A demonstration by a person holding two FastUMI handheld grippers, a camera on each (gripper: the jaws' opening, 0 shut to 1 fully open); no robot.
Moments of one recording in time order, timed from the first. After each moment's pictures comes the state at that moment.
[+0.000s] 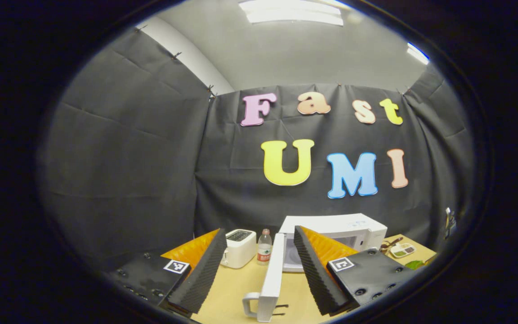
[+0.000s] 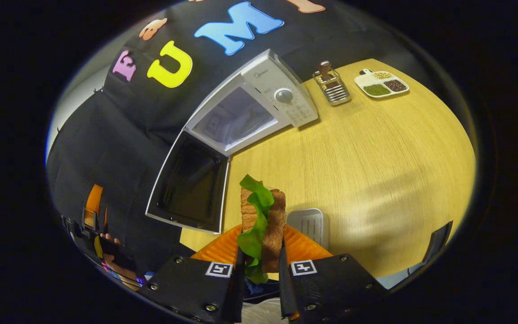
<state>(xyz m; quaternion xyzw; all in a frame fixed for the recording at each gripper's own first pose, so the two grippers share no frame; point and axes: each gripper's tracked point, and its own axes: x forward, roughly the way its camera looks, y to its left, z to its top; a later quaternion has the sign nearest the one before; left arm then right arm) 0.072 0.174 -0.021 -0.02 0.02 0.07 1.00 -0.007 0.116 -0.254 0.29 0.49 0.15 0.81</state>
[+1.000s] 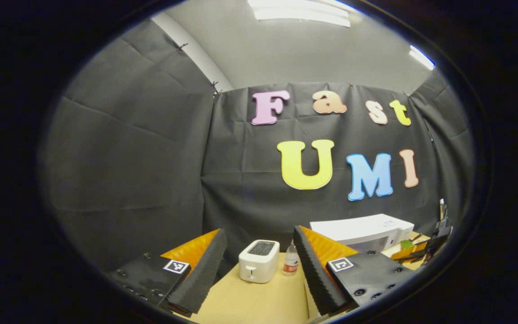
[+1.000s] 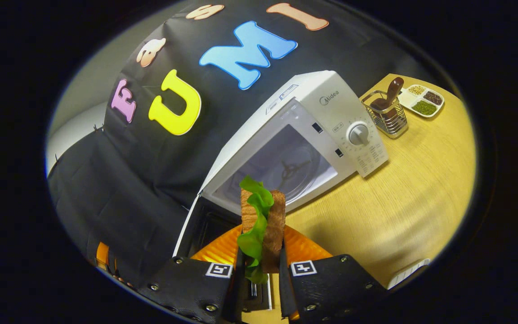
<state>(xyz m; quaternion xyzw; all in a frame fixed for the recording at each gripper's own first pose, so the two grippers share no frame) 0.143 0.320 -0.027 0.00 0.02 0.06 1.00 0.183 0.237 -0.269 0.38 0.33 0.08 0.86</state>
